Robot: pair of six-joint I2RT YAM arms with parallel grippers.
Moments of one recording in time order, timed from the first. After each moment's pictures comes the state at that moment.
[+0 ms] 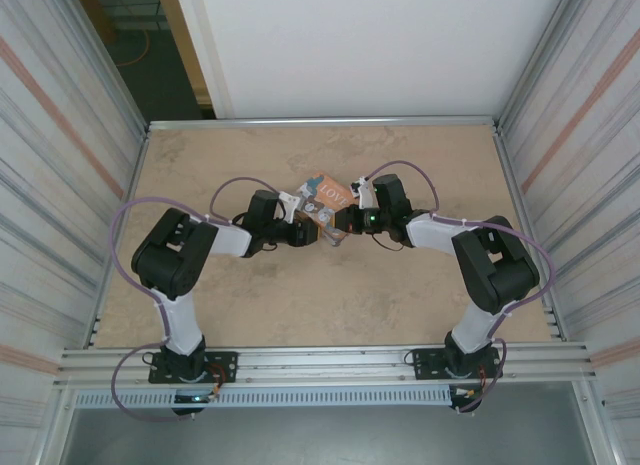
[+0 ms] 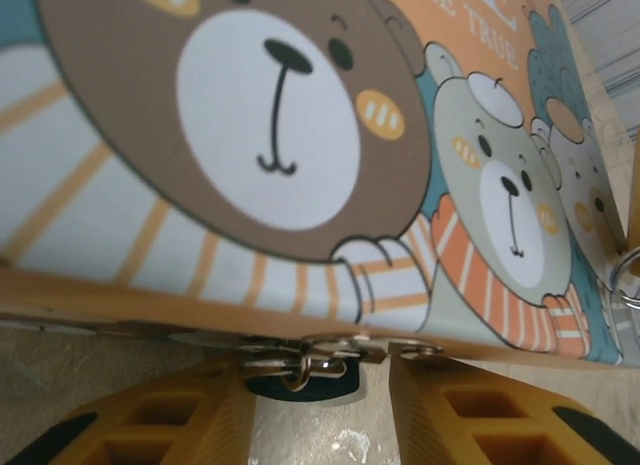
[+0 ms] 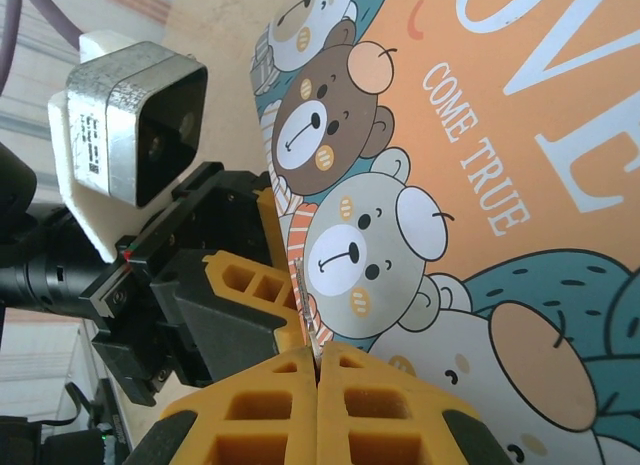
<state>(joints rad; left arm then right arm) -0.47 1.88 0.81 0.38 0.58 -0.34 0.47 1.71 0.87 0.18 -0.62 0.59</state>
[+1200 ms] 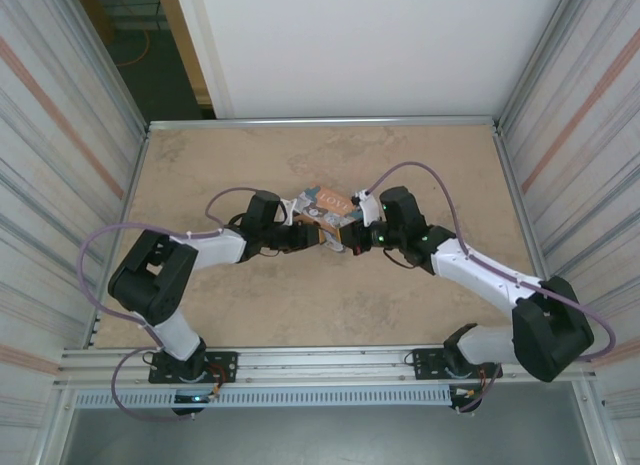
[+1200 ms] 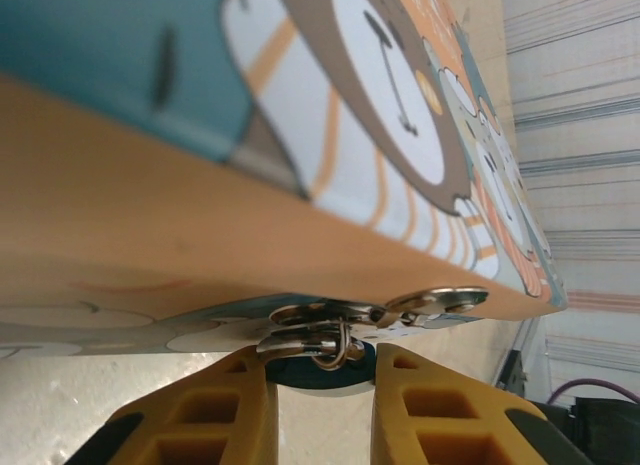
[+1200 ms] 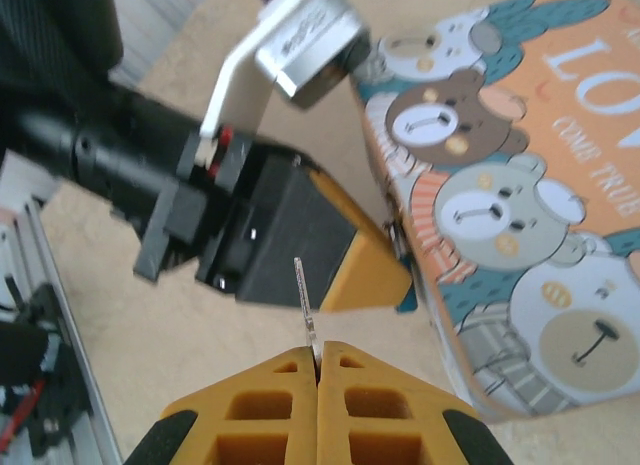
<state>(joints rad) -0.53 1.67 0.78 0.18 0.64 -0.71 0.62 1.27 0.75 -0.09 -0.42 0.30</state>
